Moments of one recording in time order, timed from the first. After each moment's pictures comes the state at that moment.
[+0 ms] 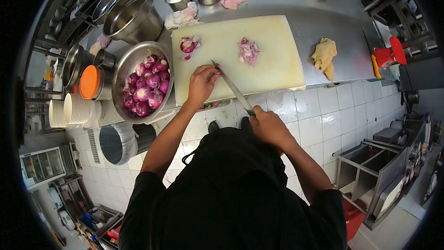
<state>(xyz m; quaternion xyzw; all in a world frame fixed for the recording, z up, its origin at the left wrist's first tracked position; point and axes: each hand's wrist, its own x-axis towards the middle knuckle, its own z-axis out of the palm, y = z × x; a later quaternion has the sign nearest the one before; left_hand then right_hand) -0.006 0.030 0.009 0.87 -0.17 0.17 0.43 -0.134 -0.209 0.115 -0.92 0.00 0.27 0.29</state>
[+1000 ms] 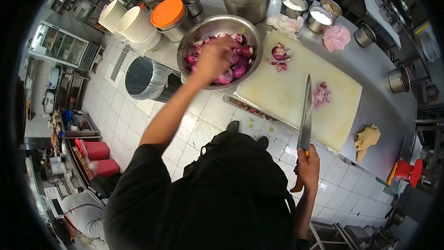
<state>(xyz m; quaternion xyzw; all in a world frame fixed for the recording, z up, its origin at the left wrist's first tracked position) -0.037 0.186 0.116 0.91 -0.01 0.25 0.33 -0.123 -0.230 0.107 -0.82 0.09 0.26 0.49</state>
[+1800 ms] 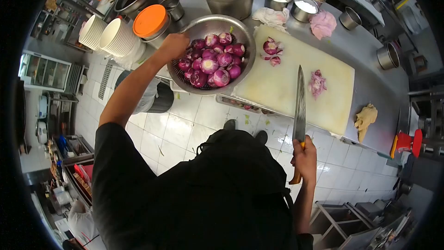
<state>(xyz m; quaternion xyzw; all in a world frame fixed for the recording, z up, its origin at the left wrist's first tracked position) 0.012 0.359 0.086 0.98 -0.12 -0.04 -0.16 -0.146 -0.185 0.112 -0.82 0.12 0.23 0.50</state>
